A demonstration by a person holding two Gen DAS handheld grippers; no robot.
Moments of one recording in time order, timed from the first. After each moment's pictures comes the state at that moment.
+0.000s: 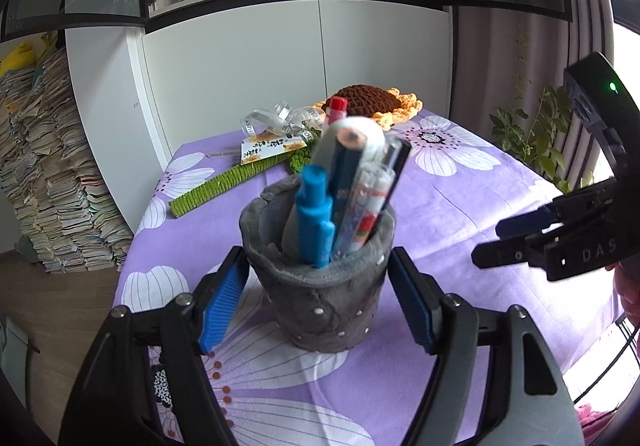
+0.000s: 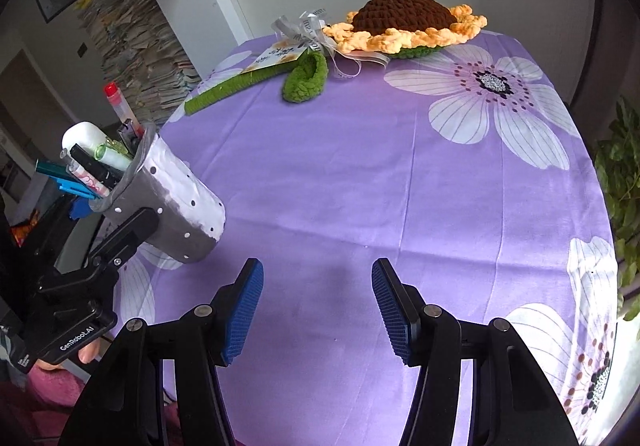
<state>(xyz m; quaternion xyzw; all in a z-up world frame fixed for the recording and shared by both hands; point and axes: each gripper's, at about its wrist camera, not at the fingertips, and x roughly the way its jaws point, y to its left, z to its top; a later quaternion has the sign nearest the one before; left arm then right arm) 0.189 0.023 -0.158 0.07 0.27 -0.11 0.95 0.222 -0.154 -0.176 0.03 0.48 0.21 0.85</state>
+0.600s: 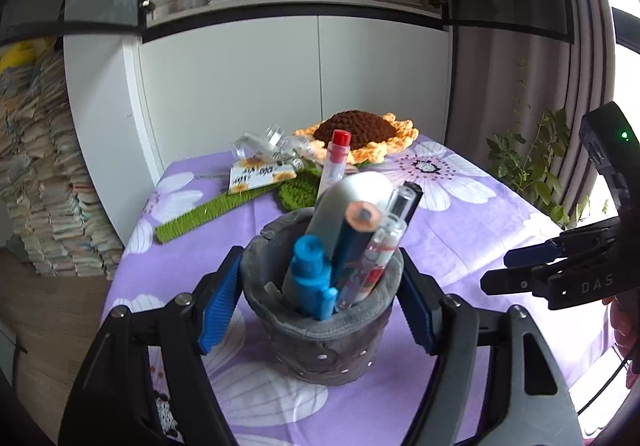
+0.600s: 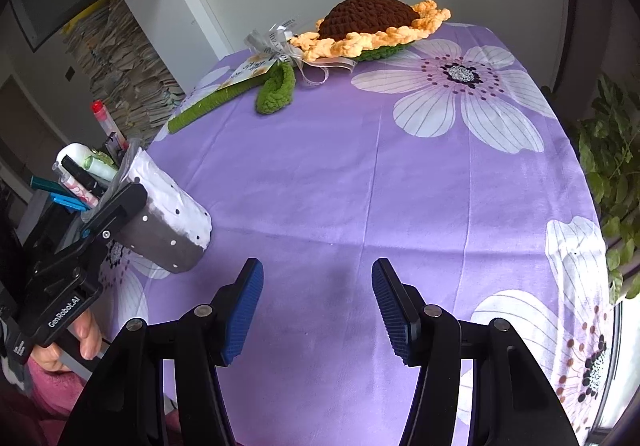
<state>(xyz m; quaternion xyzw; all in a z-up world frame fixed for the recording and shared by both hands) 0.205 0.001 -0.144 0.06 0.24 -0.12 0.96 0.225 -0.181 -0.176 0.07 0.47 0.18 0.86</state>
